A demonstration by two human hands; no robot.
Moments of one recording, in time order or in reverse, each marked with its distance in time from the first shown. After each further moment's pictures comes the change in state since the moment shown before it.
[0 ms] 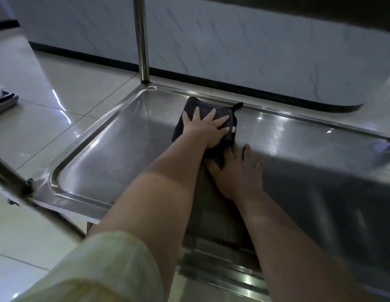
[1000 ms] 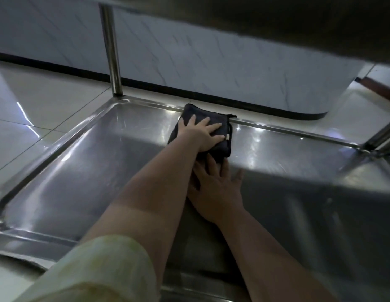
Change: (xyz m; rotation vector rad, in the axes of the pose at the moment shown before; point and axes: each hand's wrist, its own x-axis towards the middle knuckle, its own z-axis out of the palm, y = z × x) left_hand 0.048 0.024 -0.010 -0.081 -0.026 0.072; right_hand -0.005 -0.002 -0.001 -0.086 -0.026 -0.102
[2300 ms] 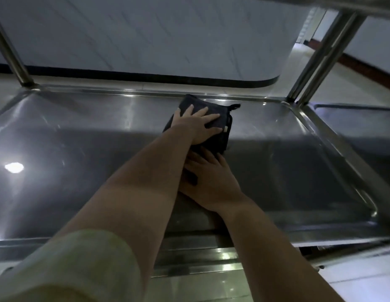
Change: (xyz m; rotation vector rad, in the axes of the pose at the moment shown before) left_hand -0.016 0.178 0.031 0.047 0.014 0.249; right_hand -0.099 0.135 -0.011 0.150 0.142 -0.070
